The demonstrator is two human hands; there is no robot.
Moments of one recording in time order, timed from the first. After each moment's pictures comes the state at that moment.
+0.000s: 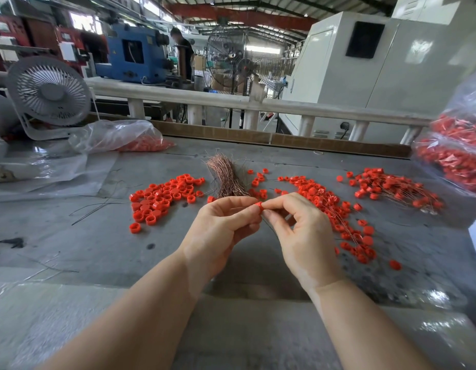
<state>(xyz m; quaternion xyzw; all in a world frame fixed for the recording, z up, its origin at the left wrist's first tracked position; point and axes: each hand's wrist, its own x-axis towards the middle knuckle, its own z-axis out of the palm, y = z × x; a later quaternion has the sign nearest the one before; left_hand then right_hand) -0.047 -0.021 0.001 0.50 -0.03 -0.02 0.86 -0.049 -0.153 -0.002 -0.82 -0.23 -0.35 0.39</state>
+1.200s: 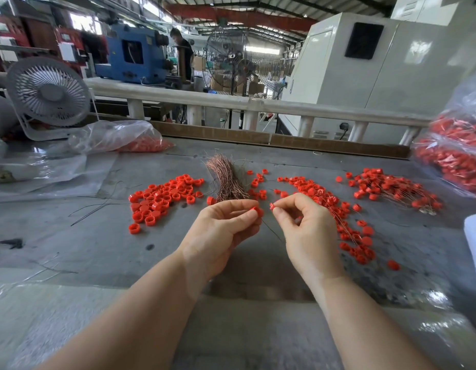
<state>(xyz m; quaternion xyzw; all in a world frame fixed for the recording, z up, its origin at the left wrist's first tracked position) -0.048 -0.022 0.000 0.51 -0.02 -0.03 0.86 -0.047 -0.156 -0.002 -0.84 -0.11 -0.30 0.44</state>
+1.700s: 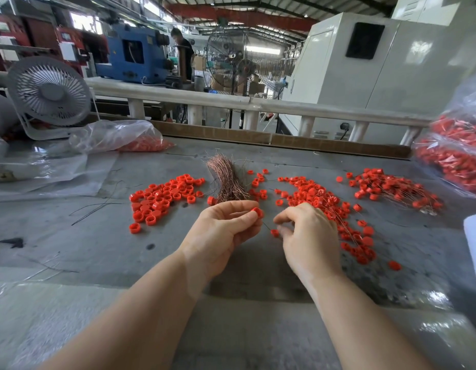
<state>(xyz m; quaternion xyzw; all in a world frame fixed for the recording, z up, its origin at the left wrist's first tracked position) -0.049 -0.022 0.001 0.50 -0.01 -0.04 0.86 -0.047 -0.158 -0.005 -0.94 -0.04 -0.24 0.22</state>
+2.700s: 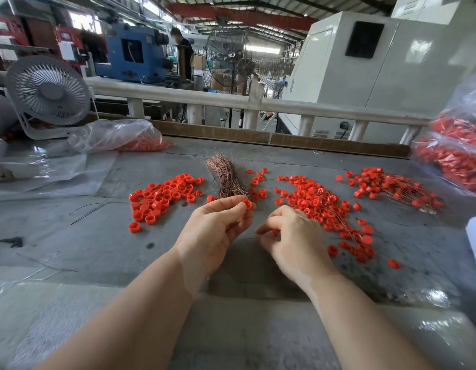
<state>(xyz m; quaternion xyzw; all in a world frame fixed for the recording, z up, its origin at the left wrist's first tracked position) -0.045 -0.019 0.003 0.45 0.04 -0.02 0.89 -0.048 -0.154 -0.006 -0.95 -0.15 -0.18 0.22</state>
